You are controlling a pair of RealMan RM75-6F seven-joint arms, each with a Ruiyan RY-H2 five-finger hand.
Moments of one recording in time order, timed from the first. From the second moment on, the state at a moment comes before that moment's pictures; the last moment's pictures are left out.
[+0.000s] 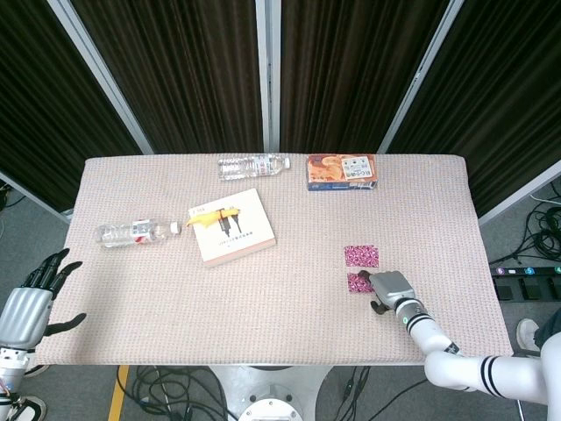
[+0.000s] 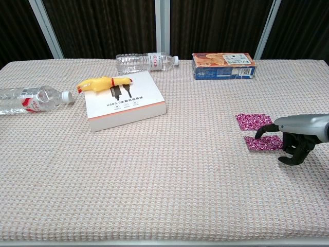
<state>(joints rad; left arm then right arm) -0.10 -1.21 0.01 -1.39 1.60 1.52 -0.17 0.82 -1.40 -0.10 -1.59 -0.60 0.76 -0.48</state>
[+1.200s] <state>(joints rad) -0.09 -1.20 0.02 -1.35 1.58 1.51 -0.21 0.89 -1.49 -0.02 -1.41 -0.52 0.71 -0.48</state>
